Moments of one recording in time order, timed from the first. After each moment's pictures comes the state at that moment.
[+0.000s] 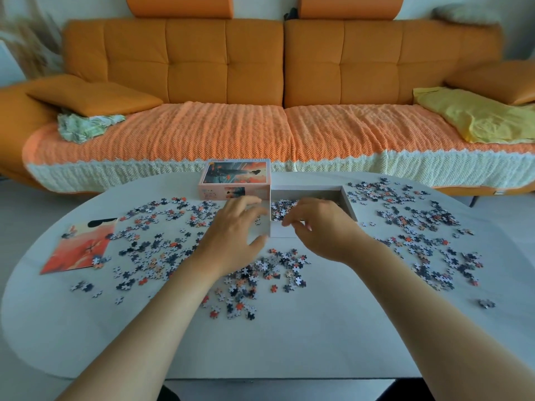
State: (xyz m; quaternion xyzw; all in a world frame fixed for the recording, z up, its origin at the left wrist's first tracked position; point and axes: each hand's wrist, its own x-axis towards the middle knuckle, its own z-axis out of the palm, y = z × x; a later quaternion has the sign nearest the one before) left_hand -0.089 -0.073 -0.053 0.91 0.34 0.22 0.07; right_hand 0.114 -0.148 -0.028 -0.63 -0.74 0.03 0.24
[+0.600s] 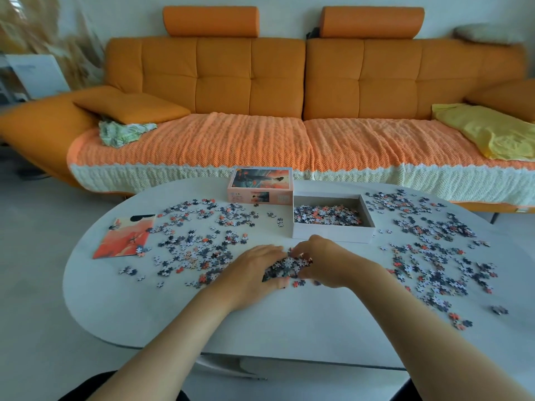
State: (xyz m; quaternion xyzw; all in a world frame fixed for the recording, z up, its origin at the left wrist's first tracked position) left_hand -0.129 -0.119 -0.085 0.90 0.36 0.11 0.22; right_hand 0.067 -0.166 -0.046 -0.69 -0.68 0.23 0.07
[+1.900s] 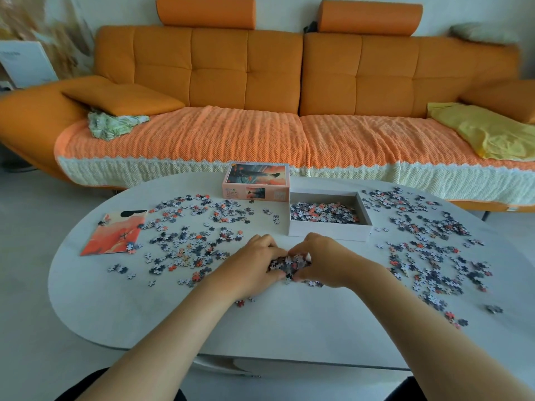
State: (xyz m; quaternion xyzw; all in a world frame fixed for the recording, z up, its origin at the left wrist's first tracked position) left_hand -0.111 -0.113 -0.072 0.91 0.35 0.08 0.19; right_hand 0.071 -0.169 -0.043 -0.69 -0.69 0.21 0.06
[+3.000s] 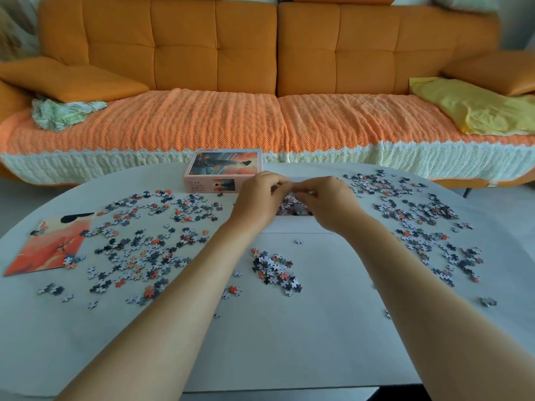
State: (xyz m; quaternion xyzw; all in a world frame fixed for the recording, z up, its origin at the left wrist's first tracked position) left_hand 0.001 -0.039 -0.051 0.83 0.35 0.37 0.23; right_hand 0.143 -0.111 -0.032 -0.73 -0.60 0.12 0.30
